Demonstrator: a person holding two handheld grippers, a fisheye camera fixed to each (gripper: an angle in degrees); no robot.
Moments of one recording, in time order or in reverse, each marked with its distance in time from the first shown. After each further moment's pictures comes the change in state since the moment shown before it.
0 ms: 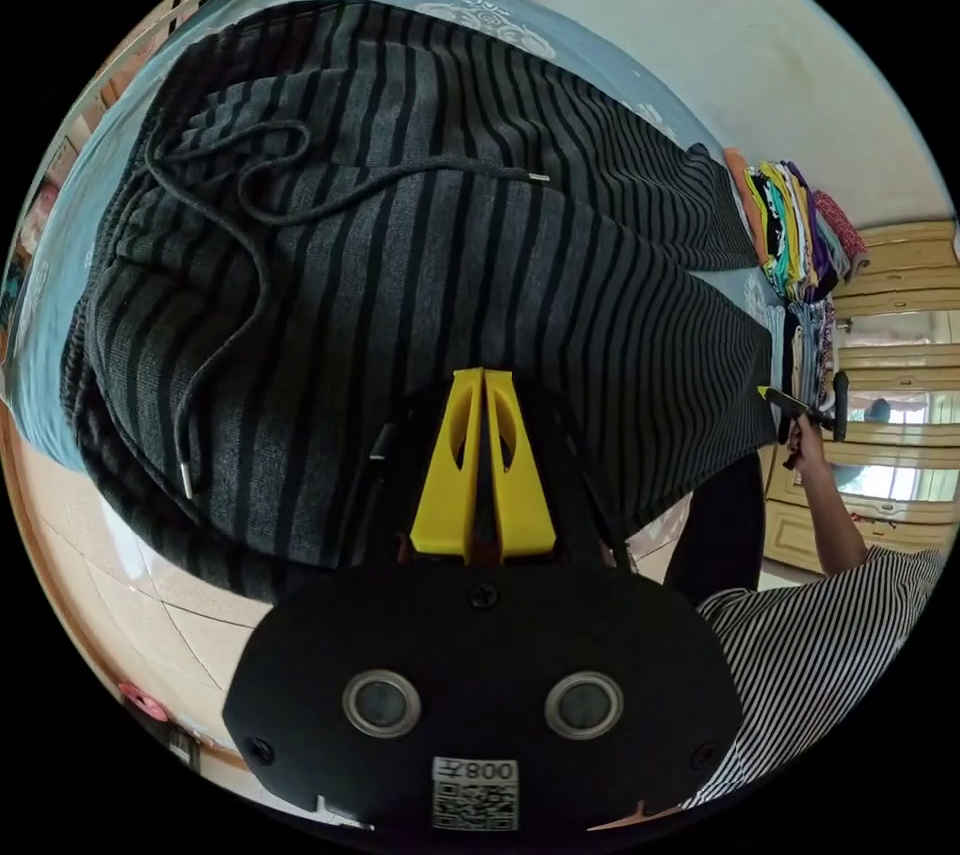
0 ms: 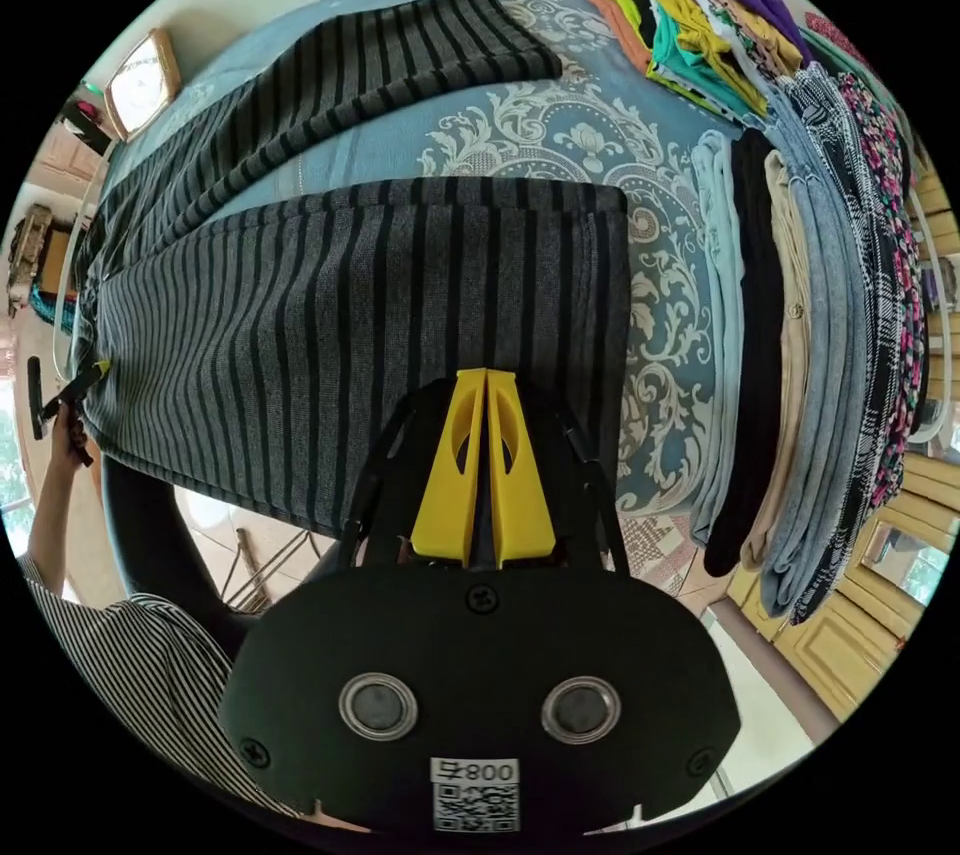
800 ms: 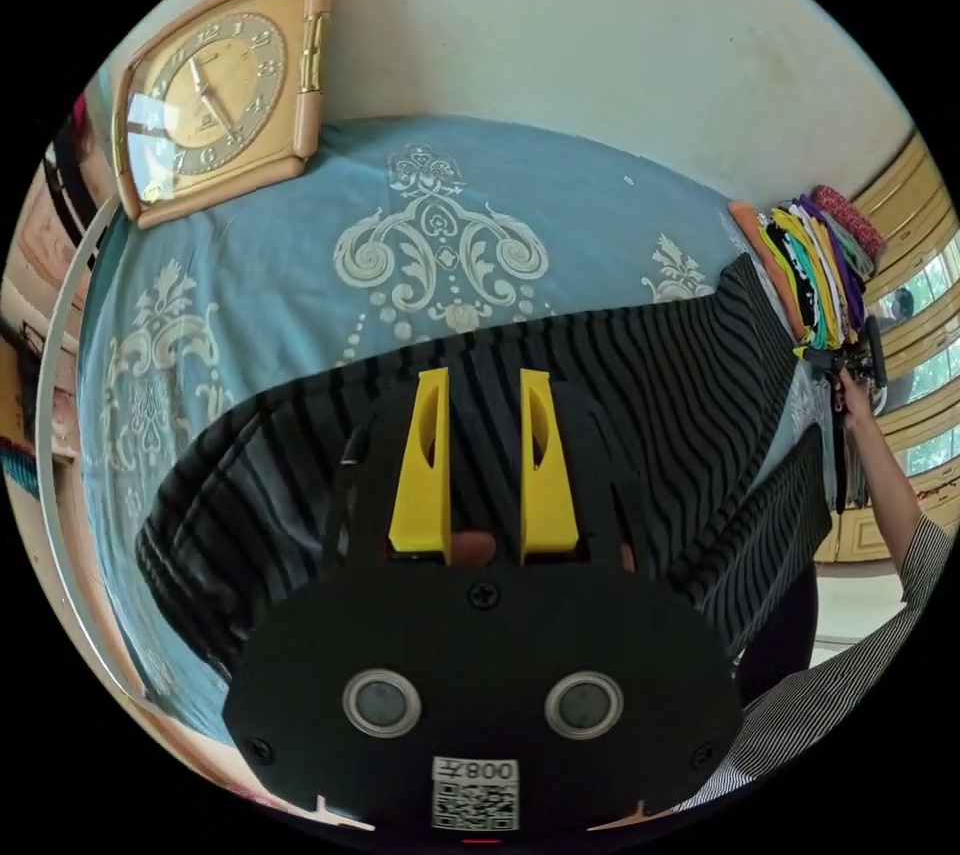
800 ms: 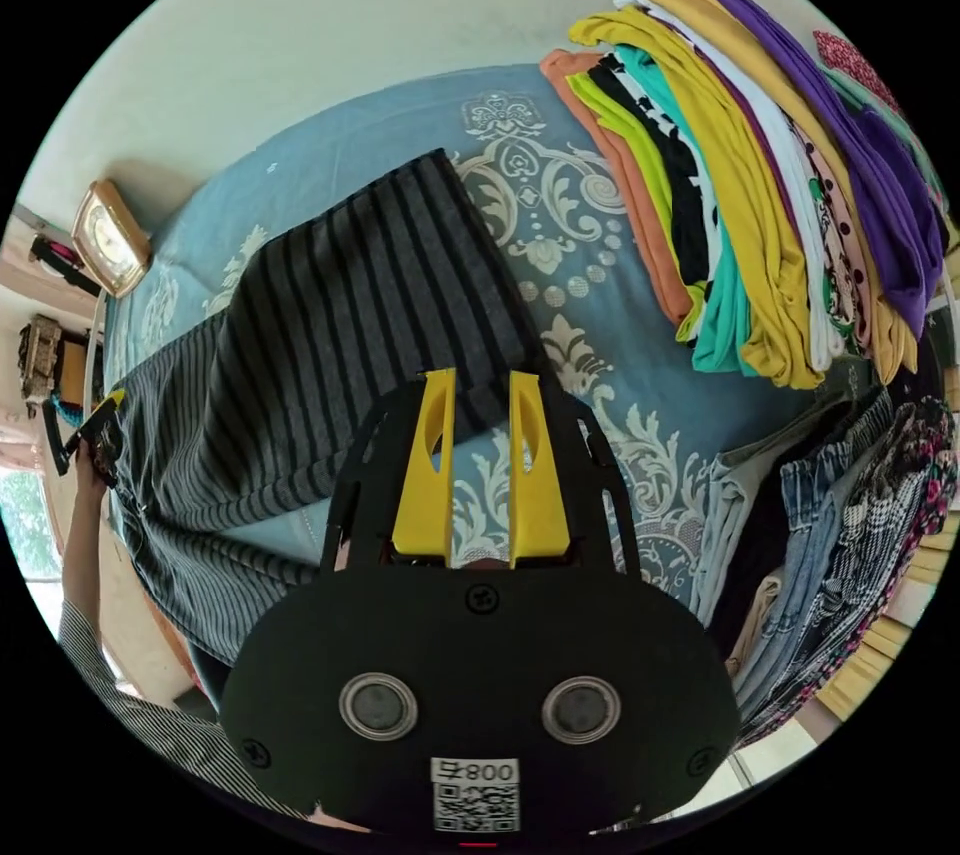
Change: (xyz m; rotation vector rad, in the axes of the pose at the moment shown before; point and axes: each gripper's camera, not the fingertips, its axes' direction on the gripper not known) left arm 0.137 -0.335 -0.085 0.189 -0.199 0.262; right arm 0.040 -0.279 0.018 0.178 -0.019 0.129
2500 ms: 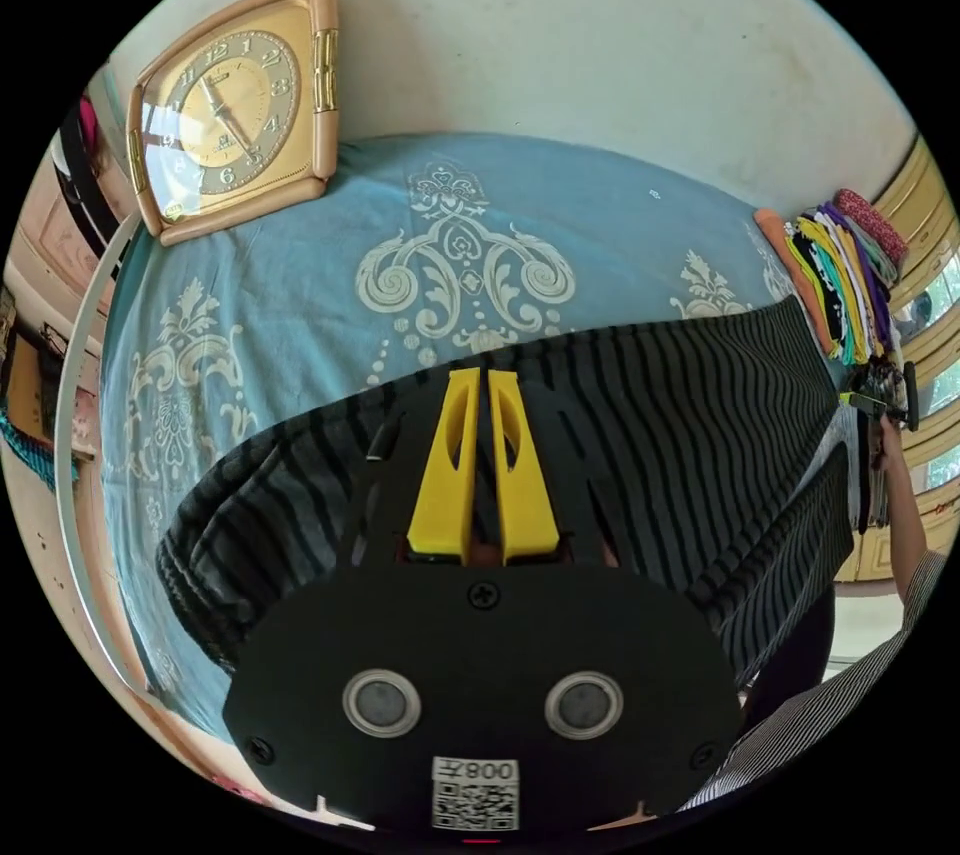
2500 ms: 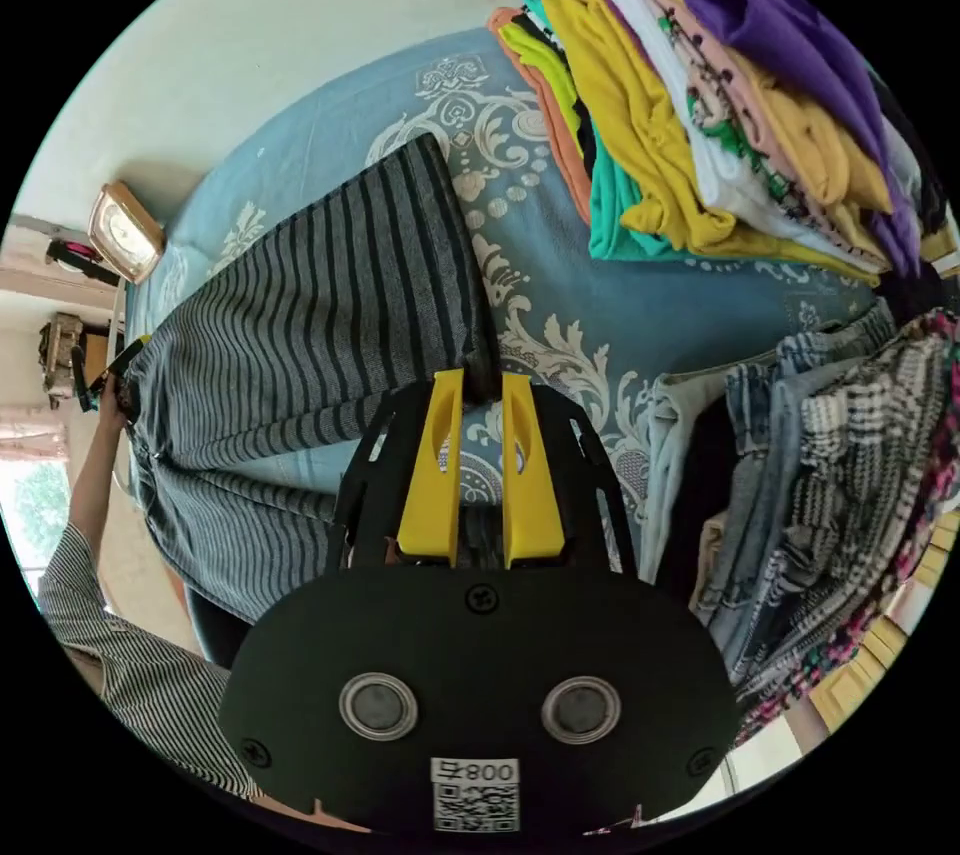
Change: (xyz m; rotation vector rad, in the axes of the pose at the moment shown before) left arm -0.045 -0.005 -0.063 0.076 -0.063 -0.039; right arm 0.088 -0.033 0.208 0.011 -0.030 -0.030
